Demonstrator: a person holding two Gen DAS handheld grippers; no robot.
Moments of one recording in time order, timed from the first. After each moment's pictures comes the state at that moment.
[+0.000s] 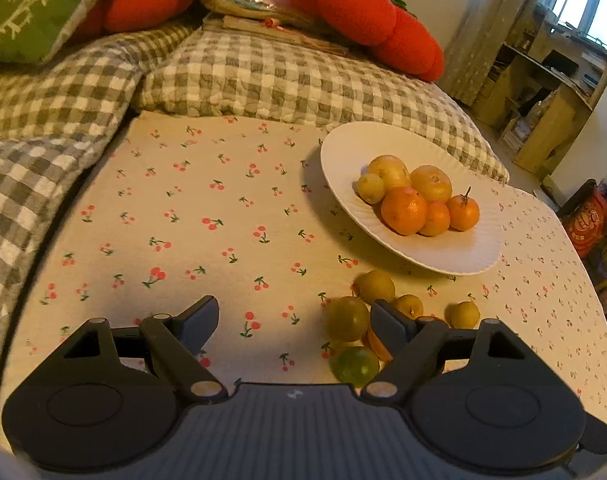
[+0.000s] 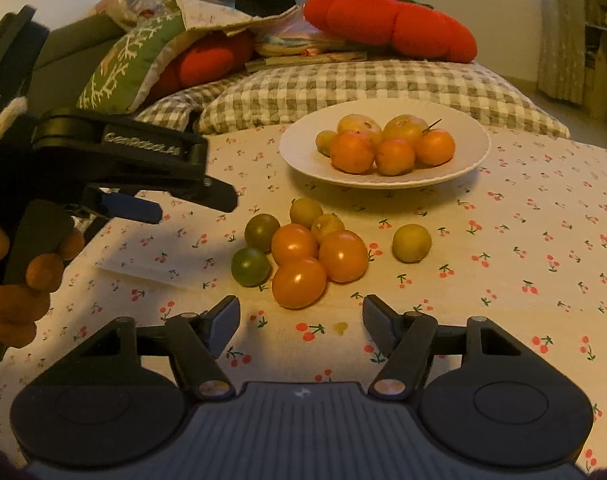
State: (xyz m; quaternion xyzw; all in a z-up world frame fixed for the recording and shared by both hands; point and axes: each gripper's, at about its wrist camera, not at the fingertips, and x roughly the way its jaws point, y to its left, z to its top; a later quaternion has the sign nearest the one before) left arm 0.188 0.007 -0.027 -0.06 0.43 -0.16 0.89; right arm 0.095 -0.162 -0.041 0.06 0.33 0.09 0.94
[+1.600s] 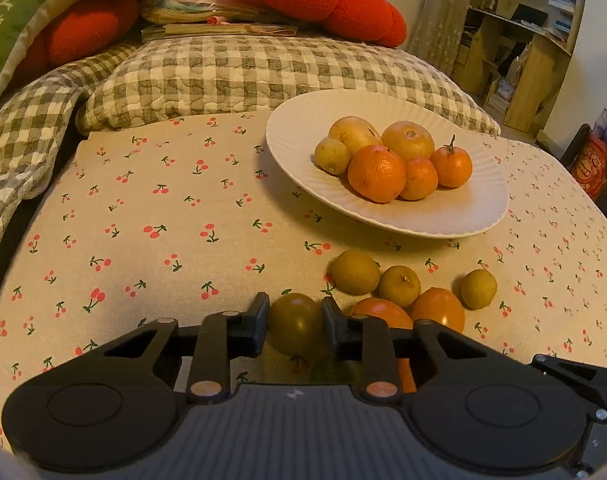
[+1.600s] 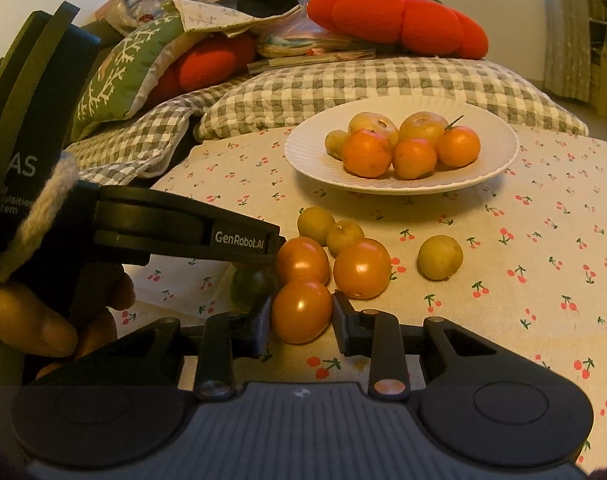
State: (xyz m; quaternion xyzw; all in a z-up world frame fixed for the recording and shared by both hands) left arm 0.192 -0.034 -0.056 0.03 0.40 -0.18 0.90; right arm 0.114 -0.160 -0.050 0.08 0.32 0.10 0.94
